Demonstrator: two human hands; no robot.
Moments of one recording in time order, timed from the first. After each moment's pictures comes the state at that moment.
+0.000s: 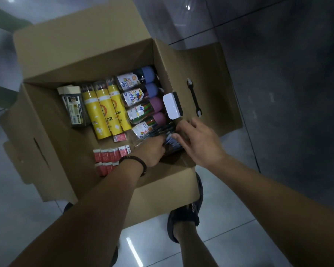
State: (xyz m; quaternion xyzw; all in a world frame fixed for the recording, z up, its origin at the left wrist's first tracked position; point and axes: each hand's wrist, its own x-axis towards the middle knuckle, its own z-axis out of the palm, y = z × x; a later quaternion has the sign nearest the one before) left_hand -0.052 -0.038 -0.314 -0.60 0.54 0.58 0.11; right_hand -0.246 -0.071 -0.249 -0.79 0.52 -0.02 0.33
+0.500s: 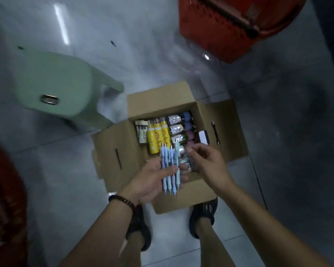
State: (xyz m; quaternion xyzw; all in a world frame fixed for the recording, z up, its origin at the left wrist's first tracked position) left_hand 0.073 -0.011 0.008 -0.50 0.06 0.81 -0.30; right_hand -0.119 -0.069 0.010 -0.46 0.61 -0.16 0.63
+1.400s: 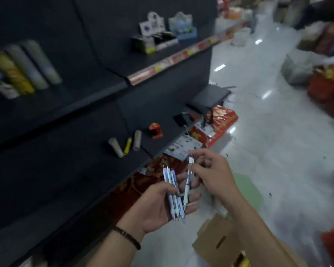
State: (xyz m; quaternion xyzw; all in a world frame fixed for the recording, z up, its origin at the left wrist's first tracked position) left_hand 0.269 0.371 0.661 -0.44 -0.07 0.46 -0.77; right_hand 0.252 0.183 0.671 -0.71 0.12 -0.05 0.70
